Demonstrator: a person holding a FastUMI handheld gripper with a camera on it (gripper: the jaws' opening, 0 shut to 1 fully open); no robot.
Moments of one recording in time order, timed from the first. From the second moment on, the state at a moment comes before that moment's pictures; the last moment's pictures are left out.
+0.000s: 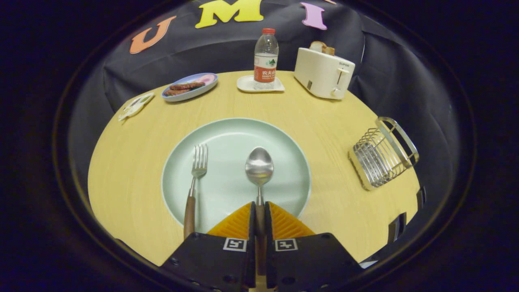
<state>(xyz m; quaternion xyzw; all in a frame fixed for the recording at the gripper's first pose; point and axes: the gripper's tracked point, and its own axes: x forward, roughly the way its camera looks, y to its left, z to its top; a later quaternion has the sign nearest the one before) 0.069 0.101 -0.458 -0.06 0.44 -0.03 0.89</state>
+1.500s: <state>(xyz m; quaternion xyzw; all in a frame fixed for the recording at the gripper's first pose) 0.080 -0.085 -0.251 -0.08 0.38 0.08 0.92</state>
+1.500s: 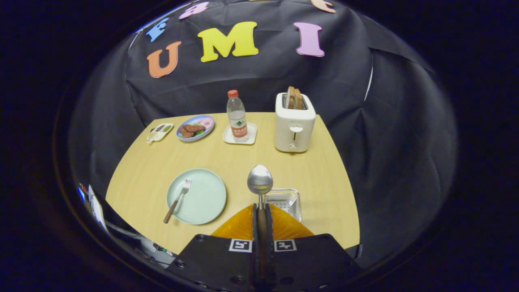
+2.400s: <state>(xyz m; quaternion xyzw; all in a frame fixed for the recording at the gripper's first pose) 0.065 -0.129 -0.292 -0.08 0.44 0.07 0.89</state>
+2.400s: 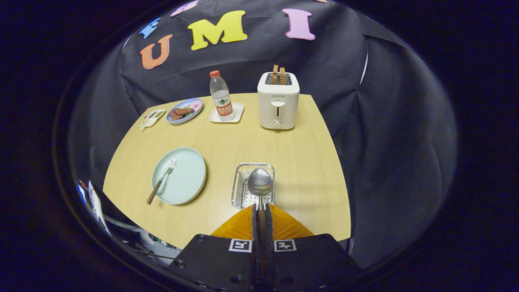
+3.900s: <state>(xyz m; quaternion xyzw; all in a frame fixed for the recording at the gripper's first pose) 0.028 0.081 -0.384 -0.09 0.49 0.12 0.86</state>
